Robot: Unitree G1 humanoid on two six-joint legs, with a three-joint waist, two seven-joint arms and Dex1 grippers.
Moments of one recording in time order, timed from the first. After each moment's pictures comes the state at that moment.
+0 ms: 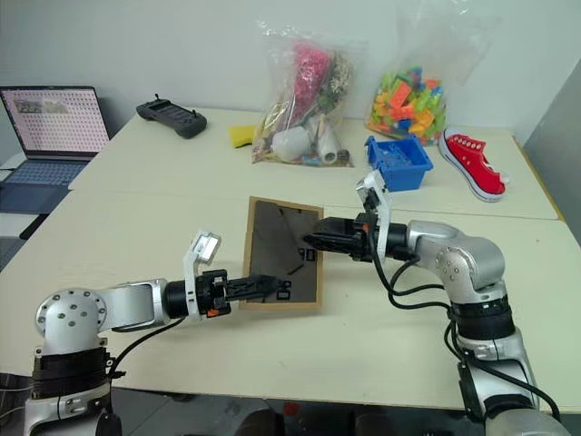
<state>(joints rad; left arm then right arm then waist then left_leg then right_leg) -0.40 0.57 0.29 -0.12 -1.35 1.47 -0.41 -0.76 -0.40 0.05 -0.06 0.68 0.98 0.87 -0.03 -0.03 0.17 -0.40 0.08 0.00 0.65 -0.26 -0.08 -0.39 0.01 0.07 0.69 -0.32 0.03</state>
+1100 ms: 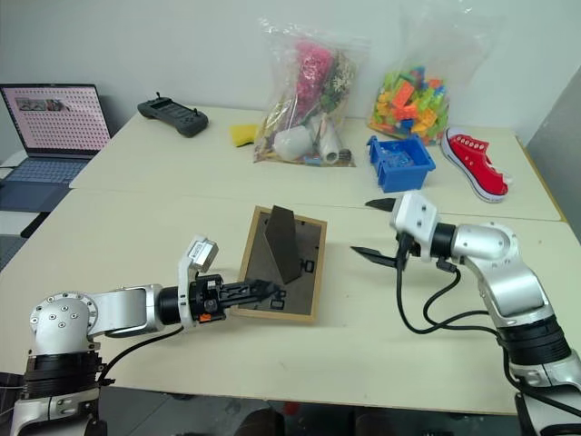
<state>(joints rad) -0.37 0.61 0.25 0.00 -1.67 1.44 -0.22 -0.52 -0.73 0.16 0.09 -0.08 -0.46 0.79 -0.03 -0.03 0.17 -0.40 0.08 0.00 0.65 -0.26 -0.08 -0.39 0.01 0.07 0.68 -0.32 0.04</state>
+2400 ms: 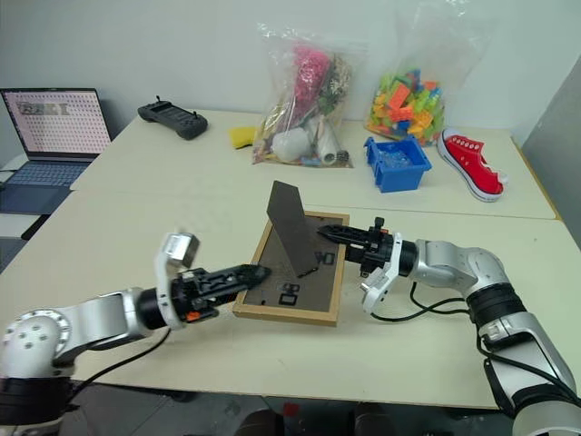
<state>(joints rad) -0.17 0.83 0.23 -0.18 -1.95 1.12 -0.13 -0.78 -0.60 0.33 0.58 -0.81 -1.25 -0.08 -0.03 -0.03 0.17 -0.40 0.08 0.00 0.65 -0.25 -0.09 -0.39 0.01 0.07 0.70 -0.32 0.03</state>
